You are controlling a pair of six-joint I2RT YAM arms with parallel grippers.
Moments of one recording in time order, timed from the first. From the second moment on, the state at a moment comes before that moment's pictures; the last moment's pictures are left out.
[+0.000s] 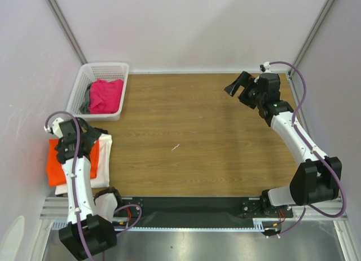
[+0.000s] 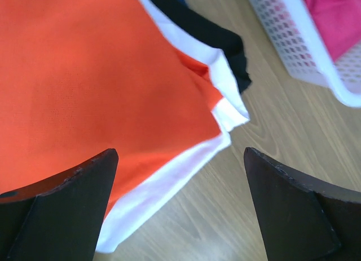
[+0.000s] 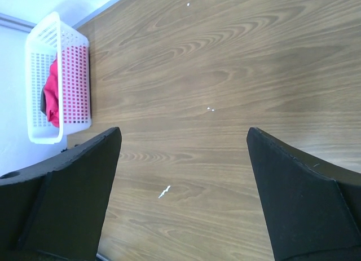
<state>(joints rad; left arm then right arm) 0.39 0.87 0.82 -0.73 -0.23 -0.55 0.18 1.39 1.17 -0.22 -0.18 0.67</state>
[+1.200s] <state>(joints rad) -0.10 0.83 1.02 -0.47 0.15 -0.26 0.04 0.81 0.86 -0.35 -0.04 0.51</state>
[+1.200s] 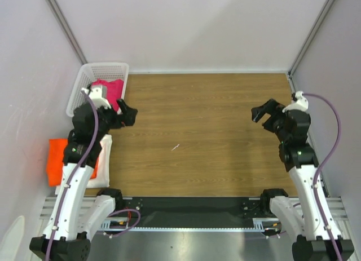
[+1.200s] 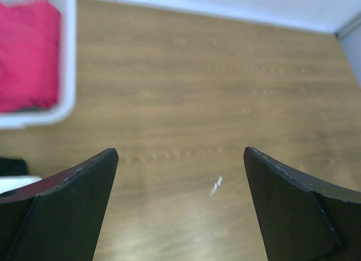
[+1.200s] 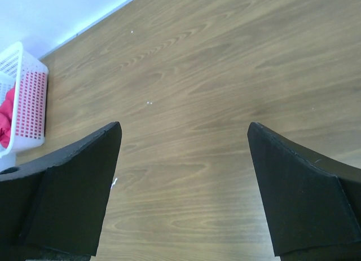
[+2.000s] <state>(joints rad) -0.11 0.50 0.63 -0.31 0.05 -0.54 0.04 0.54 0.39 -0.18 -0.10 0.62</state>
